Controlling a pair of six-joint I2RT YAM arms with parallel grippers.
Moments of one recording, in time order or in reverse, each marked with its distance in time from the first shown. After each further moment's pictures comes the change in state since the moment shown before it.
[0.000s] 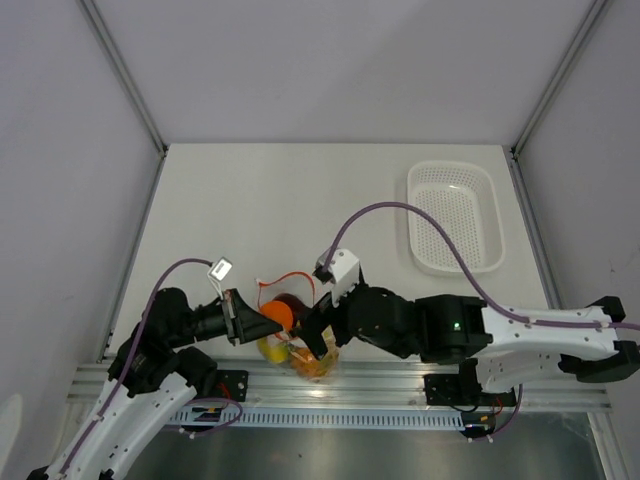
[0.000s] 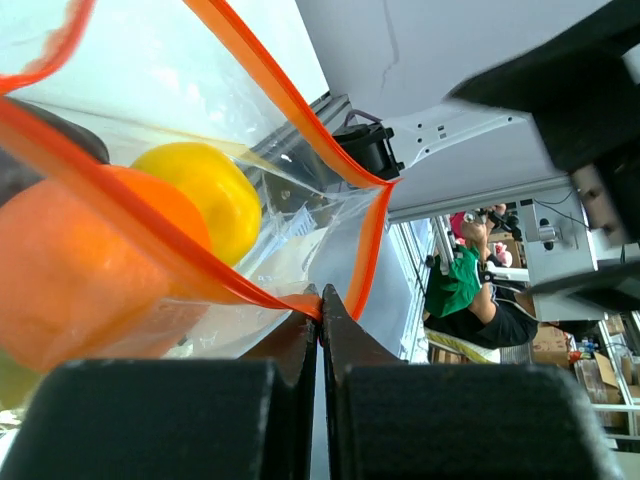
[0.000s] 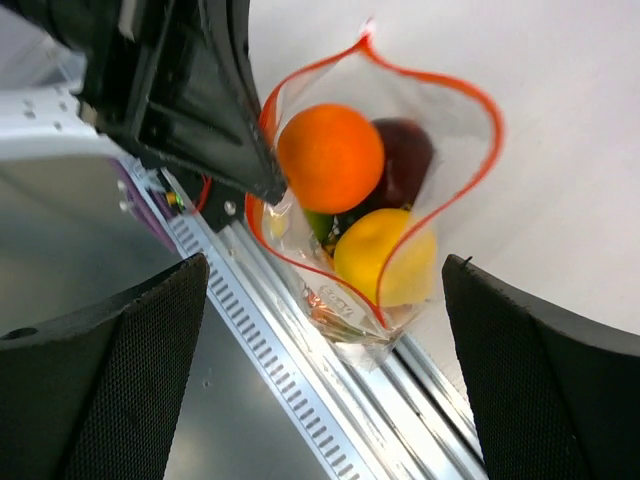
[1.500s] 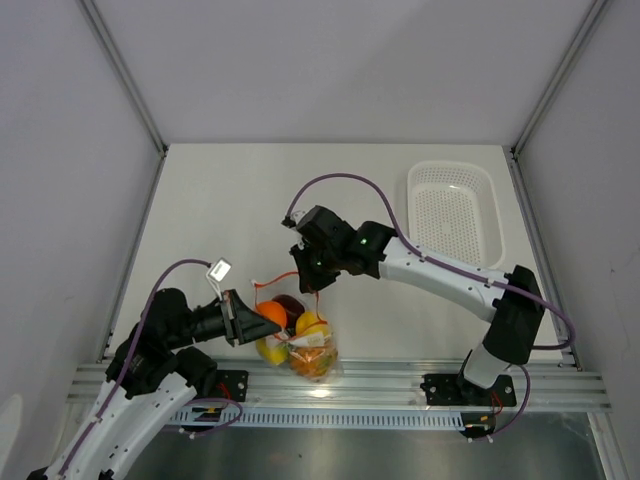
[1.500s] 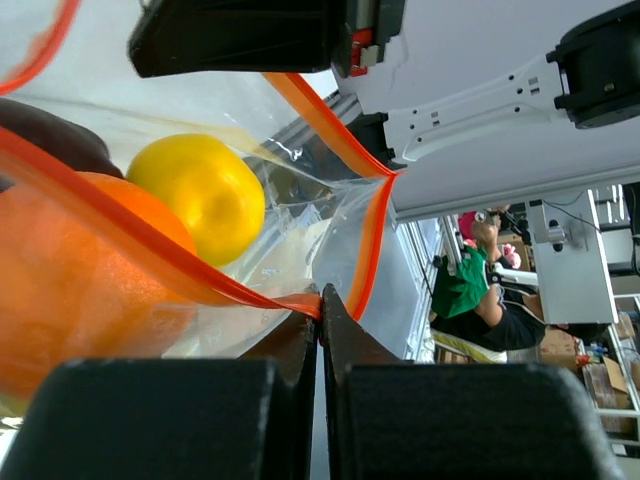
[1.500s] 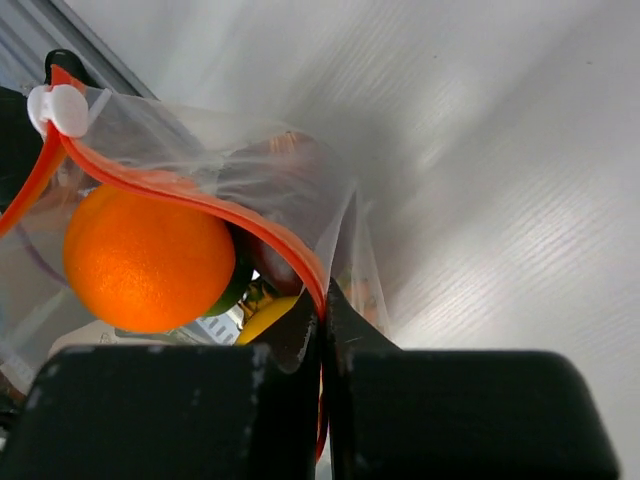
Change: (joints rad) left arm 0.000 -0.006 0.016 -0.048 -0.010 0.017; right arm -0.526 0.440 0.194 -0.122 -0.640 -0.015
